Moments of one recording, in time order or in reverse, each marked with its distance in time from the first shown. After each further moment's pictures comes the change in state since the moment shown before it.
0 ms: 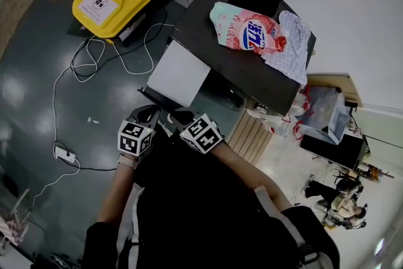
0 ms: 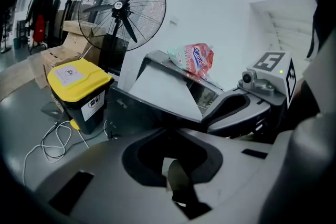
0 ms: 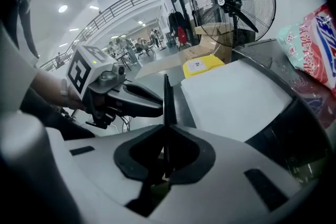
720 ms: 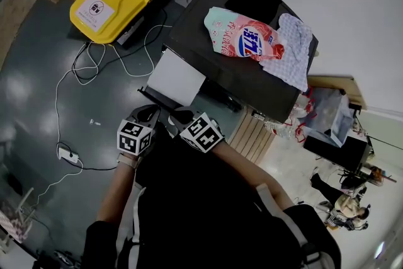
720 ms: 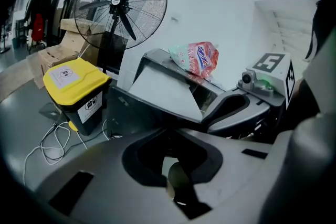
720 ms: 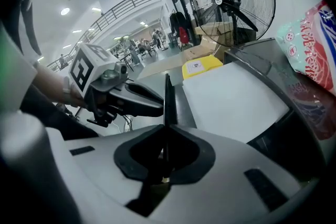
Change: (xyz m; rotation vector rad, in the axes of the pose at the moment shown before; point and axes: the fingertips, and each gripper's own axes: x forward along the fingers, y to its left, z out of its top) left arm 0.031 0.003 0.027 -0.012 0.026 0.006; right arm -0.008 -0.038 0.011 -0.008 0.002 0.041
